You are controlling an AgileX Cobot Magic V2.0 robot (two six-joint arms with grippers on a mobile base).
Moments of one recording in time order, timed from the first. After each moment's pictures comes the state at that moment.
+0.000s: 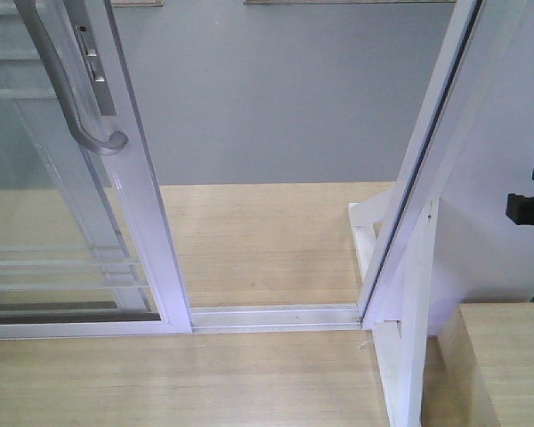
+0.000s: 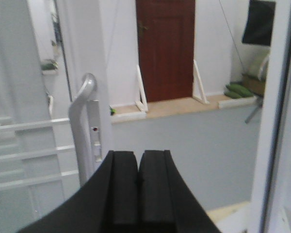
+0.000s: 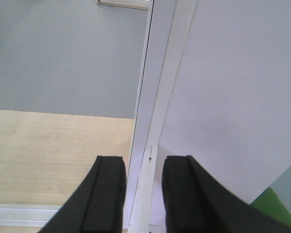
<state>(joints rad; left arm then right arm) -0.10 0.27 -0.68 -0.30 0.47 0.27 0.10 0.87 -0.57 -0.52 0.25 0.43</state>
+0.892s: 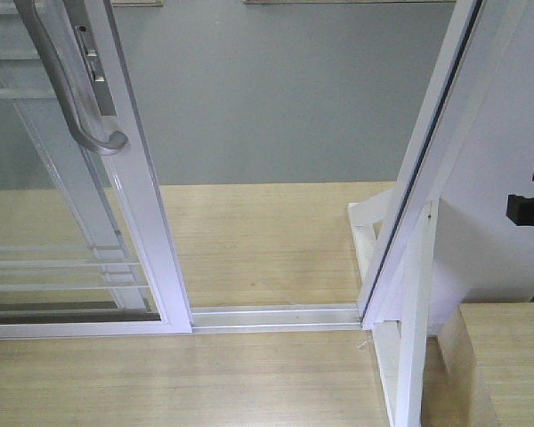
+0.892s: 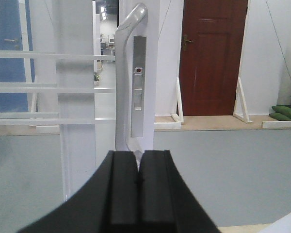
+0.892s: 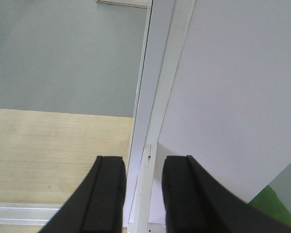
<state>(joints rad) -0.10 -0.01 0.03 -0.11 -0.02 0.08 0.10 0.87 -0.57 -0.52 0.26 0.43</state>
